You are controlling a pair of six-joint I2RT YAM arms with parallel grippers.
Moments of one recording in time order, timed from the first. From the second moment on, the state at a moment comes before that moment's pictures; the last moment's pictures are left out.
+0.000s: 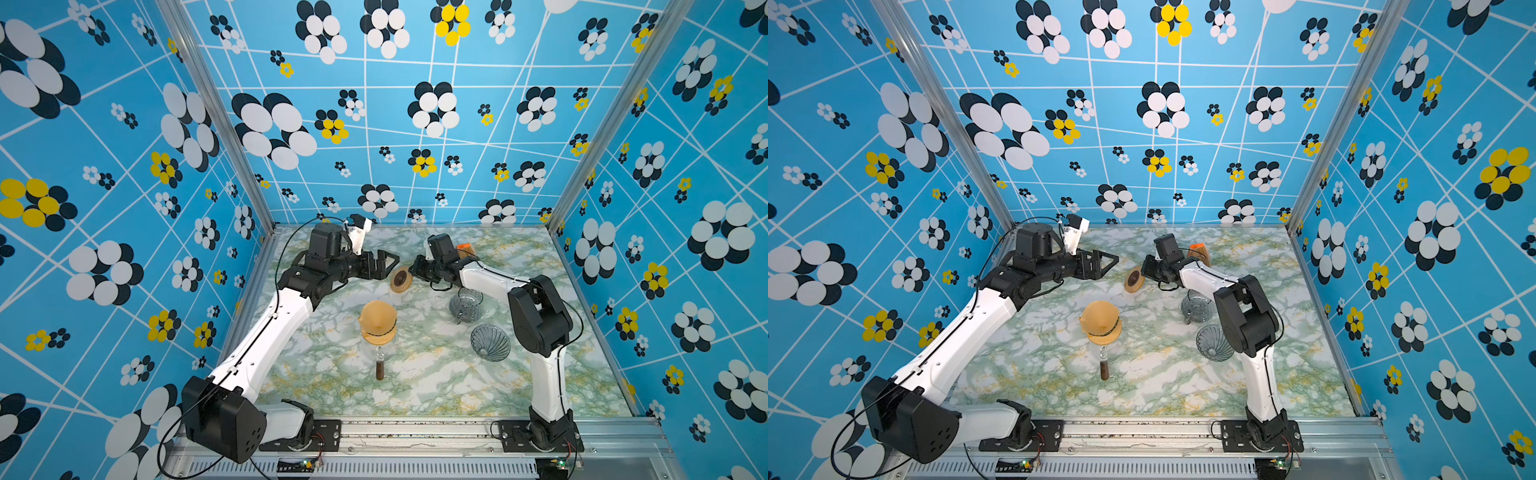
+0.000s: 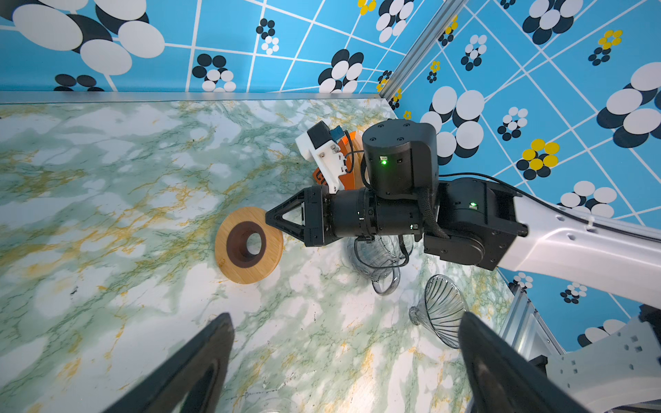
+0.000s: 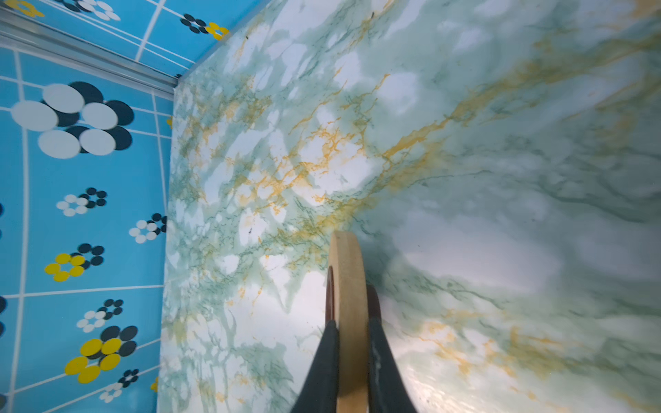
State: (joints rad) left arm -0.34 1.32 1.25 -0.42 0.50 -0.32; right arm 0.52 2.09 1.52 -0.21 -0.21 0.70
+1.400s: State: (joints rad) left arm -0.34 1.31 1.25 -0.42 0.48 -0.32; right arm 0.71 1.97 1.53 -0.47 0.18 0.29
